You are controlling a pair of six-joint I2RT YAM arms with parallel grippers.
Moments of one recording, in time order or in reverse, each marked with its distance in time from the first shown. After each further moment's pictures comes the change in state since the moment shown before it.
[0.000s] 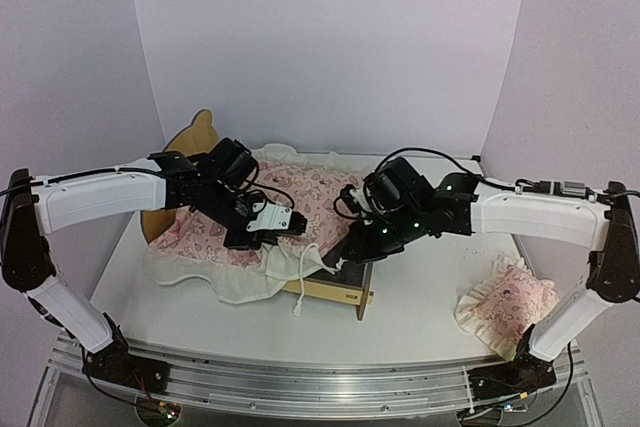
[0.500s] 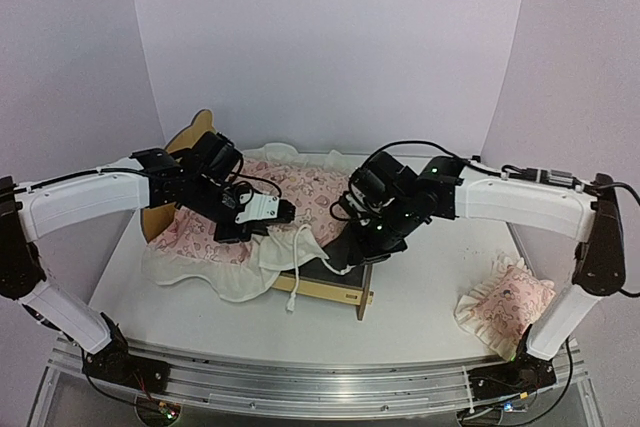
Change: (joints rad) left arm 0.042 -0.078 -0.034 0.010 -0.019 -0.036; right arm 0.000 0.103 0.172 -0.266 -0.002 0.002
